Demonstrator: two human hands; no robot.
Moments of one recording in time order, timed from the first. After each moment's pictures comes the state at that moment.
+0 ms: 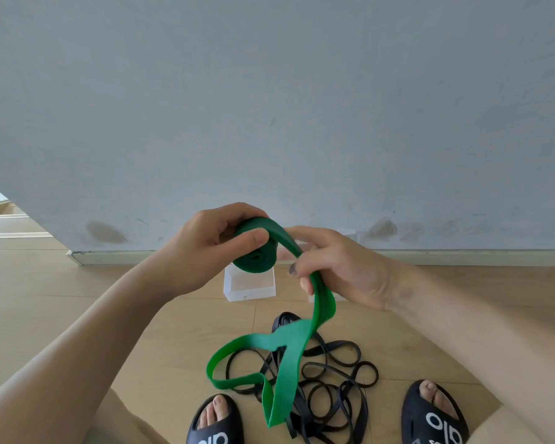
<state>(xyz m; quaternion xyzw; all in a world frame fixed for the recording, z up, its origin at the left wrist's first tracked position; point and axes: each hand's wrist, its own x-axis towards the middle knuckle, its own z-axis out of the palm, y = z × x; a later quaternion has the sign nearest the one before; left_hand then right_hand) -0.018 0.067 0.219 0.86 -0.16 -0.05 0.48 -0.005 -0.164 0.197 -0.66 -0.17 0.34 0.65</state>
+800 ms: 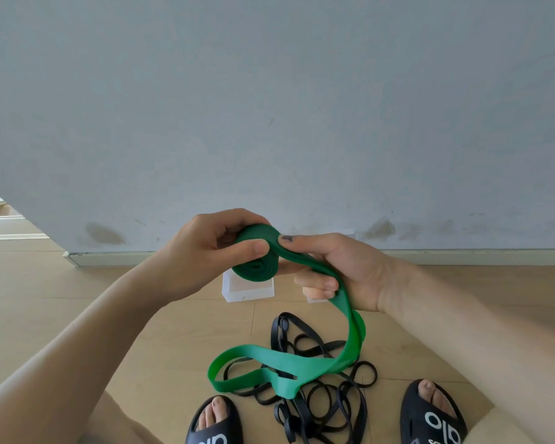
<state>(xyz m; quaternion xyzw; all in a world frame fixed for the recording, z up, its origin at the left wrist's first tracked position) -0.021 0.067 0.219 0.85 -0.16 -0.08 0.50 -0.002 -0.164 0.191 -0.52 -0.11 0.45 0.72</state>
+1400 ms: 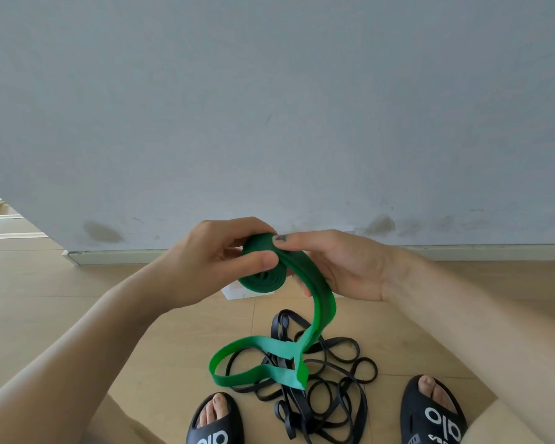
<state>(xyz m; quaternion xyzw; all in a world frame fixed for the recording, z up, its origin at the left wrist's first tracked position) -0.028 0.061 0.223 0.87 -0.21 -0.10 0.44 -0.001 -0.161 0.205 -0.61 -0.13 0.43 0.65</state>
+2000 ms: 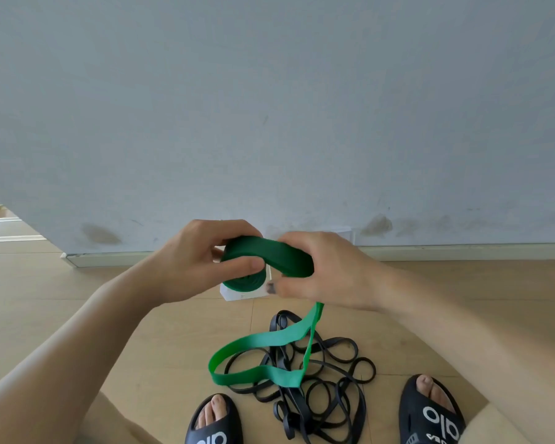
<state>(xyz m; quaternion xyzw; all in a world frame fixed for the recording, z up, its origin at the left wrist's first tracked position) -0.020 0.072 0.218 0.89 -0.22 -0.10 0.39 -0.011 -0.163 0.194 -0.85 -0.25 0.18 0.42</state>
